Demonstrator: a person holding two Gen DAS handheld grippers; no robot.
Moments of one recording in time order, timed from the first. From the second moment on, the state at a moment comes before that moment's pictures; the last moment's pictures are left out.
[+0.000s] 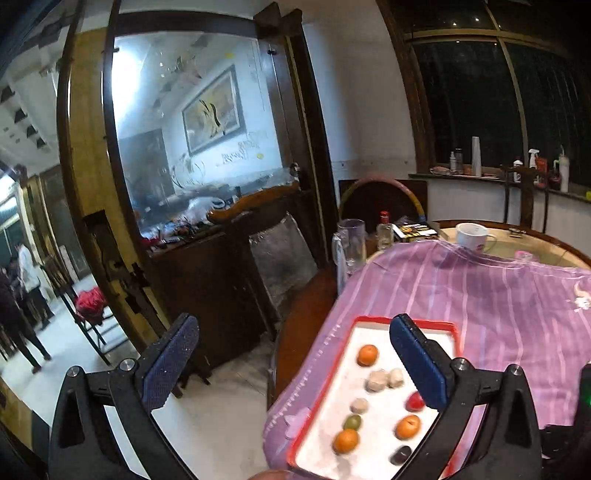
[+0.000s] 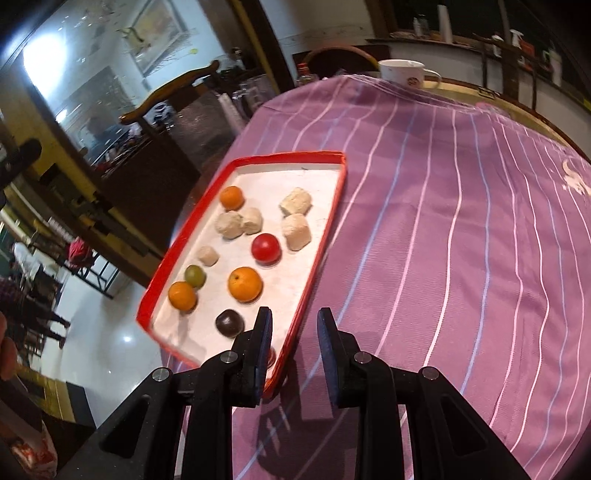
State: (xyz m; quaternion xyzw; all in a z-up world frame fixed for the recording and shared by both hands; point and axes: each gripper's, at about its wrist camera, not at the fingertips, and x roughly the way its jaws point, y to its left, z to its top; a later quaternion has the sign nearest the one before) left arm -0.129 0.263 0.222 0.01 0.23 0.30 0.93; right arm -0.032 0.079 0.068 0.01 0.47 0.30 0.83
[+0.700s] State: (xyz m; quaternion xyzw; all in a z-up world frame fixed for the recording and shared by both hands) left arm -0.154 0.220 0.153 -0.06 0.40 0.23 0.88; right arm -0.078 0.049 0.094 -0.06 0.40 0.30 0.86
